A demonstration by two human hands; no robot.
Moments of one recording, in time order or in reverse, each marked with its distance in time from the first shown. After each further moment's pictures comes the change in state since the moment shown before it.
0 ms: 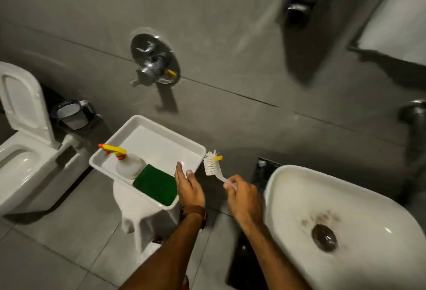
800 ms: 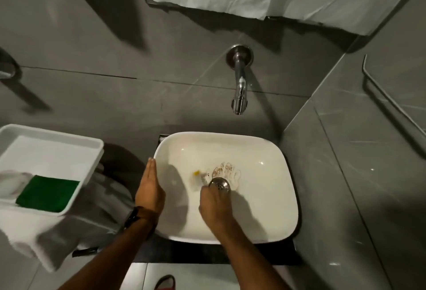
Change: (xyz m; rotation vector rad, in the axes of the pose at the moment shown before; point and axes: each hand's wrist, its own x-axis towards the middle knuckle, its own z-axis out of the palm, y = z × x) left_hand -0.179 0.005 0.096 0.572 -0.588 0.382; right_hand -0.087 0.214 -0.119 -0.367 -0.129 0.087
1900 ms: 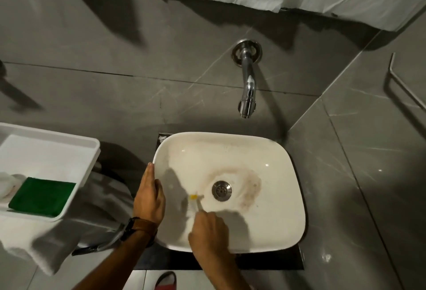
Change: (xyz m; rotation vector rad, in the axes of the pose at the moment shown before) left_hand -0.007 0.004 -0.008 -0.110 -0.003 0.006; right_hand -0.031 -0.035 0.014 0.072 -0.151 0.201
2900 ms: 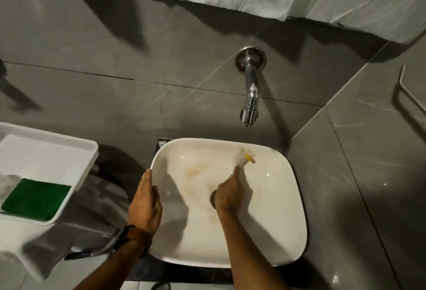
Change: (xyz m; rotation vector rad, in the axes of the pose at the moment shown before) left_hand -0.001 0.012 -0.003 0.032 -0.013 -0.015; right_hand 0.130 0.043 0.000 0.545 0.586 0.323
